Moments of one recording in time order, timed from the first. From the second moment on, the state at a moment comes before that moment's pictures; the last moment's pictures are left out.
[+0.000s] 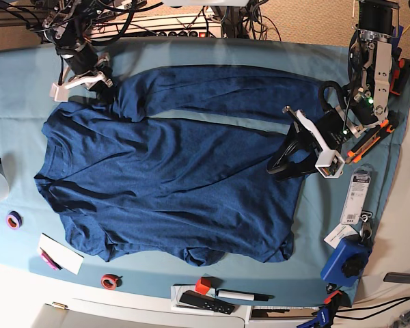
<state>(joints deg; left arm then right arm) 5.5 -21.7 2.1 94.6 -32.8 -43.3 12.1 -16.8 -6.0 48.0 96.0 46.9 29.5 -60.3</state>
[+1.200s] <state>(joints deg) 24.8 -36.7 -8.3 90.9 -64.6 -28.2 45.1 -17.2 -5.5 50.4 96.0 53.5 31.9 -67.1</state>
